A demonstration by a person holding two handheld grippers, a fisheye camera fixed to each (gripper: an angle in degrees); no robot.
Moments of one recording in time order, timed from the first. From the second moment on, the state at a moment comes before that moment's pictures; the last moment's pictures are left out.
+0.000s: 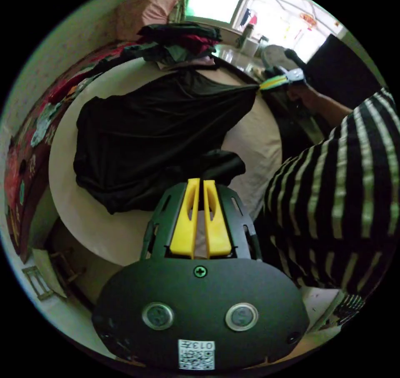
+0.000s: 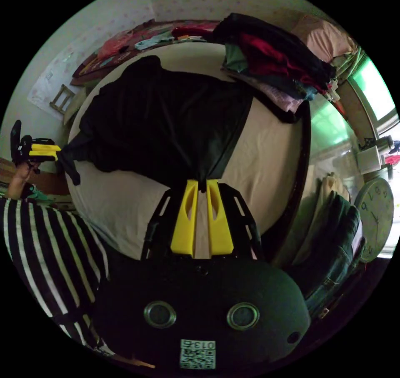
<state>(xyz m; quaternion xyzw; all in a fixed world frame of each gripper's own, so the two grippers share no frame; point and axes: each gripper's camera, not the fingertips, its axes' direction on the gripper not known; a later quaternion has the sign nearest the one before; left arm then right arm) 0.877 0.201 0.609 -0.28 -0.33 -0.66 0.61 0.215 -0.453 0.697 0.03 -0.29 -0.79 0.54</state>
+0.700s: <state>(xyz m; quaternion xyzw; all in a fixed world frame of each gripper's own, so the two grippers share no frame) 1.158 0.239 0.561 -0.04 -0.34 -0.87 0.36 0.249 -0.487 0.745 -0.03 -0.23 -0.82 0.52</state>
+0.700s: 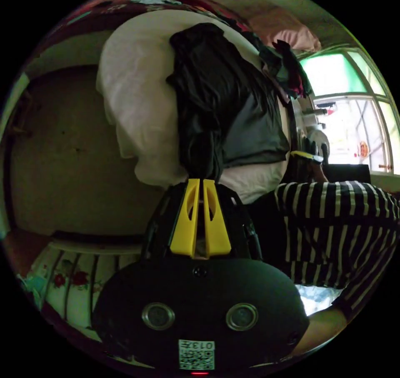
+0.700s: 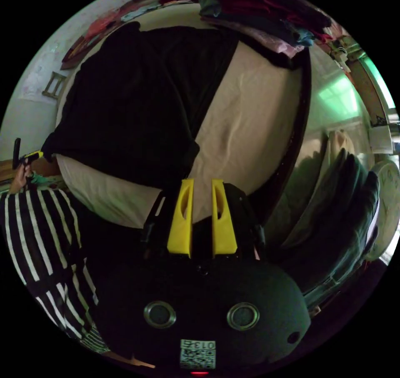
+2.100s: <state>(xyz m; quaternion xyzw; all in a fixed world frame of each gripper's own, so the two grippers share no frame) 1.206 0.017 0.271 -0.03 -0.63 -0.41 0.66 0.480 -0.491 0.450 0.38 -0.39 -0.66 0.51</state>
